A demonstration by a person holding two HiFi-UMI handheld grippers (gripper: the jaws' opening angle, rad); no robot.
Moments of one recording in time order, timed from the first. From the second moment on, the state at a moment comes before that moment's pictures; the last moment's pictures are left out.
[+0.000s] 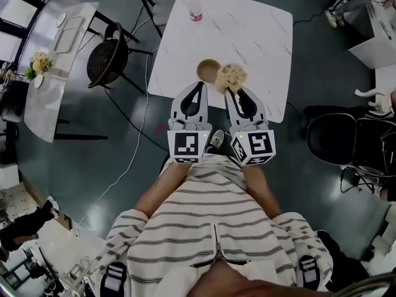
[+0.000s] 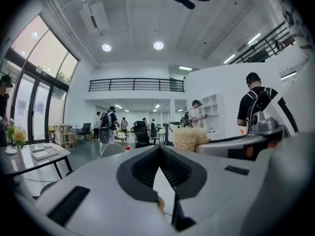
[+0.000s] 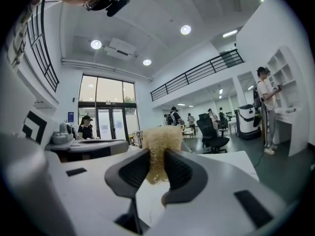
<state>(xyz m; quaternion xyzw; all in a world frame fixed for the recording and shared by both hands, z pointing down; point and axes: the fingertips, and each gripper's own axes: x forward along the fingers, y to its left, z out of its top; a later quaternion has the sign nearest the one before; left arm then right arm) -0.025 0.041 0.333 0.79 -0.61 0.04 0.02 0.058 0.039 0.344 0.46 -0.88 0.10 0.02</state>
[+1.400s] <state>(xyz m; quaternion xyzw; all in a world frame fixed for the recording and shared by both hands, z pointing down) -0.080 -0.066 0.419 0.81 -0.56 0.09 0.13 0.006 -0.045 0.425 0.46 -0.86 0.17 0.13</state>
